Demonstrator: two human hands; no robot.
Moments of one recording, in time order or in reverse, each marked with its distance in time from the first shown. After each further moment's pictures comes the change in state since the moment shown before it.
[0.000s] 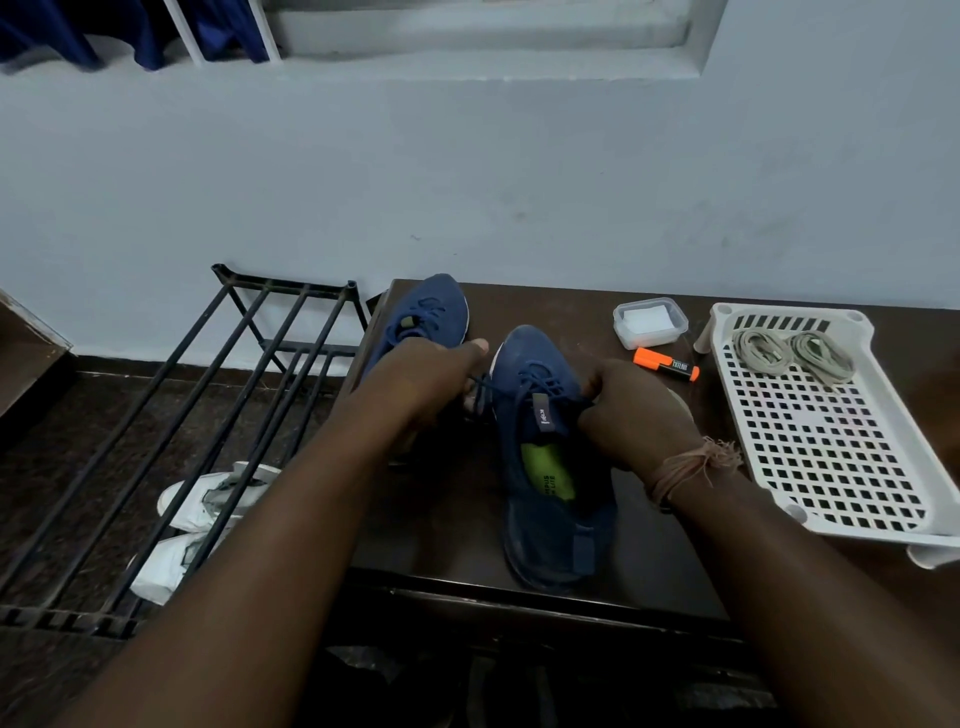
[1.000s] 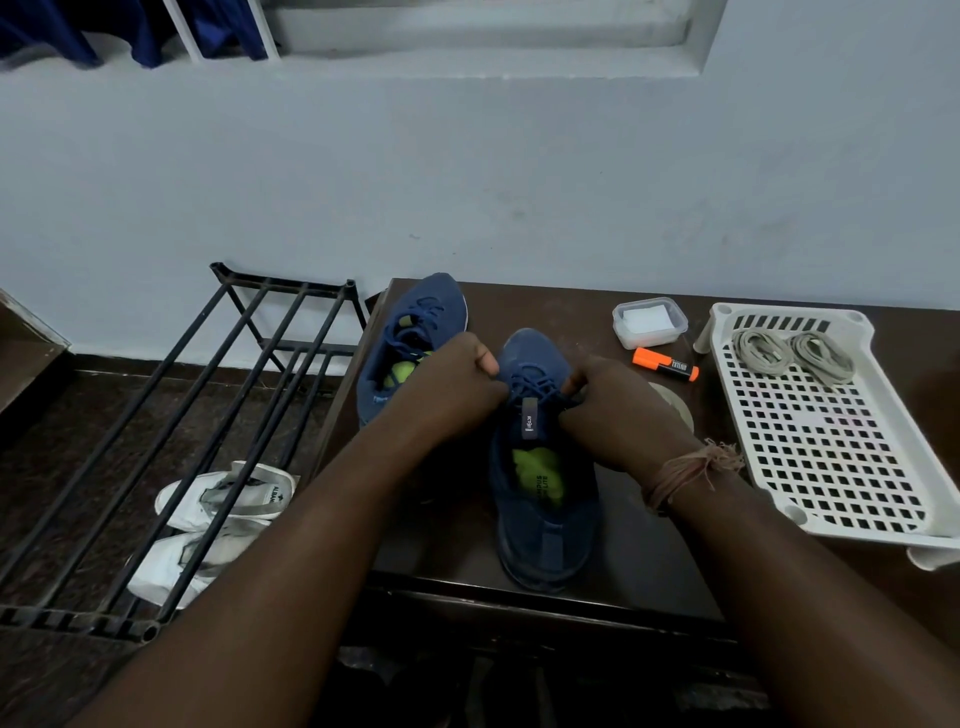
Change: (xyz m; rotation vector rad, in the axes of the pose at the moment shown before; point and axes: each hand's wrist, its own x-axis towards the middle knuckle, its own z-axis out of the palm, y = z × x) left_hand 0.004 -0.008 0.021 0.248 -0.010 0.305; right_hand -0.005 -0.010 -0.003 0.017 -0.052 -0.099
